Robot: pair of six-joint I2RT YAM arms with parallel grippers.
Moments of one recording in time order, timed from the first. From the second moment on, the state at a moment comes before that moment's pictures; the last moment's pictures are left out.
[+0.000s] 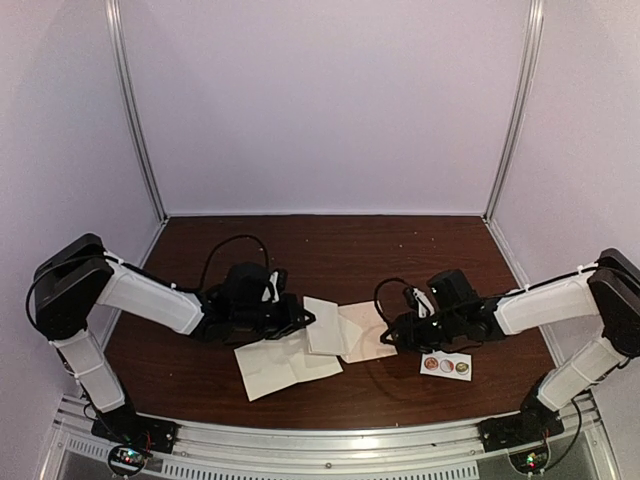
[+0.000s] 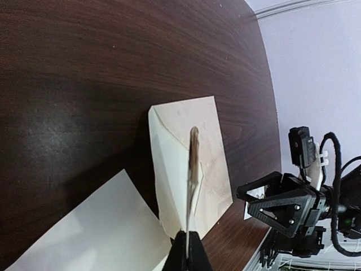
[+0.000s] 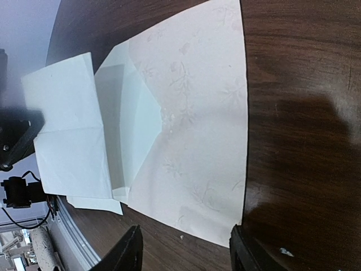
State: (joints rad) left arm -0.88 1.73 0.76 0.42 0.18 -1.06; right arm 0.67 1.48 0.55 0.10 -0.37 0.78
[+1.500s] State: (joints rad) left arm -0.85 1.83 0.78 0.42 0.19 -0.97; right arm 0.69 1.49 0.60 0.07 -0.27 0.75
